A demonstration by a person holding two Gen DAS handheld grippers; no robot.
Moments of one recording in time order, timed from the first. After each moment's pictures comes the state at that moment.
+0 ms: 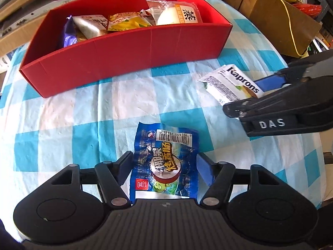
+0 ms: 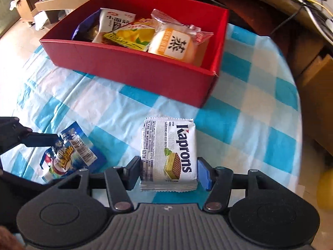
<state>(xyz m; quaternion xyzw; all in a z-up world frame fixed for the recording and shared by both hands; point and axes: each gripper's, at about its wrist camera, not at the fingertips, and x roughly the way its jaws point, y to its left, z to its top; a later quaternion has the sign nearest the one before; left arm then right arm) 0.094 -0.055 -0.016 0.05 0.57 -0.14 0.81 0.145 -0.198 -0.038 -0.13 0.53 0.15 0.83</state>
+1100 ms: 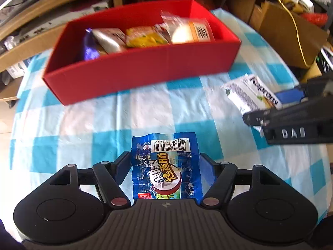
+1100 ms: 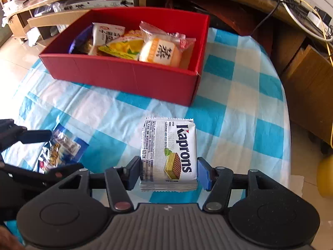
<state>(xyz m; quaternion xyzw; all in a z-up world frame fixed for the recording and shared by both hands) 0.093 -0.040 0.000 0.05 0.53 -0.10 0.84 0.128 -0.206 -0.022 -0.10 0.51 0.13 0.85</state>
